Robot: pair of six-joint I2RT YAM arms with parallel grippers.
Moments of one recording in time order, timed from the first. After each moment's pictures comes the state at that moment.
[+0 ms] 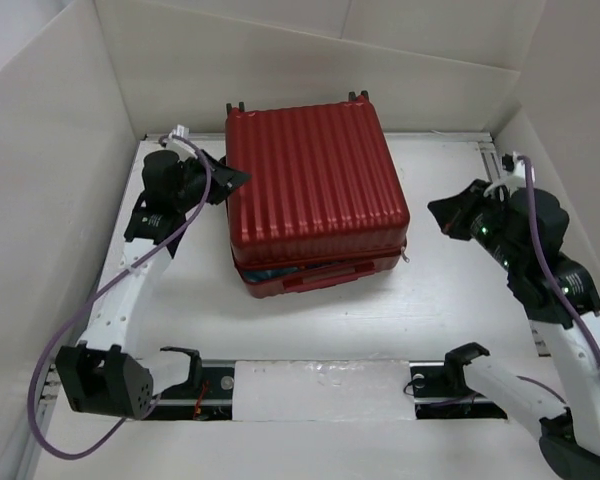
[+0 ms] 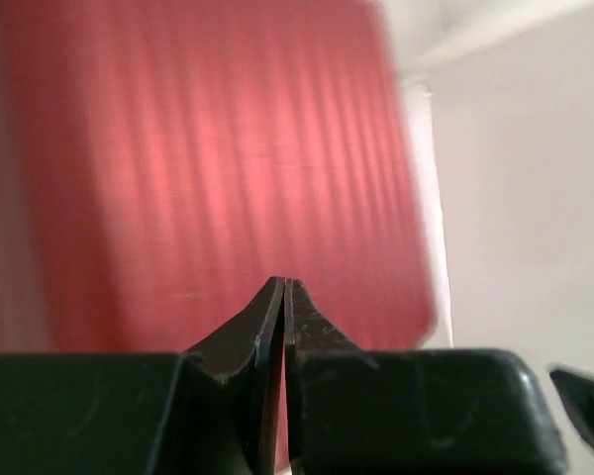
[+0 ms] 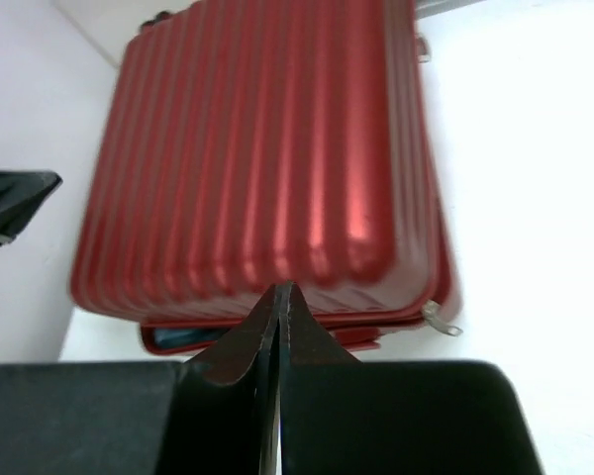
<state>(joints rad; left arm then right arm) -0.17 1.15 1.15 -0.22 0.39 -0.88 0.33 0.86 1.32 -0.73 -0.01 0.54</state>
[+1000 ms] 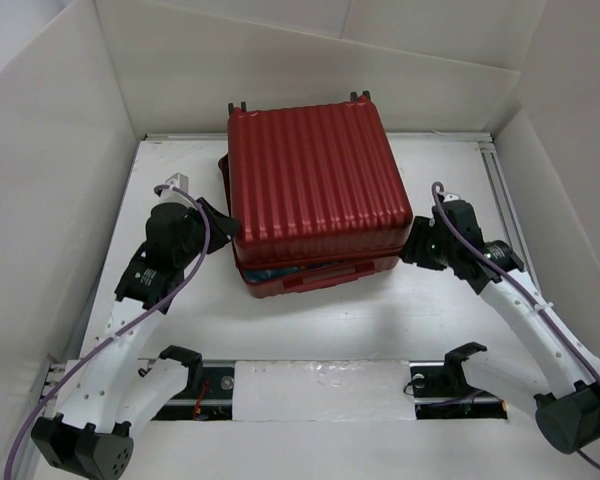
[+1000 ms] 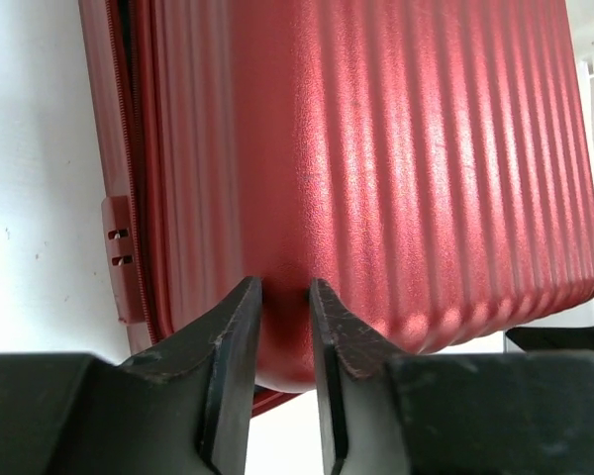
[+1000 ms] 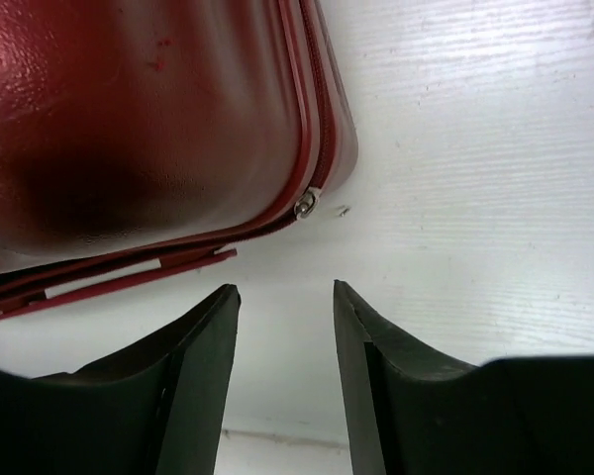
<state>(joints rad) -0.30 0.84 0.87 -0.49 0.06 -0.74 0.38 0.99 0.94 -0.77 0.07 0.53</state>
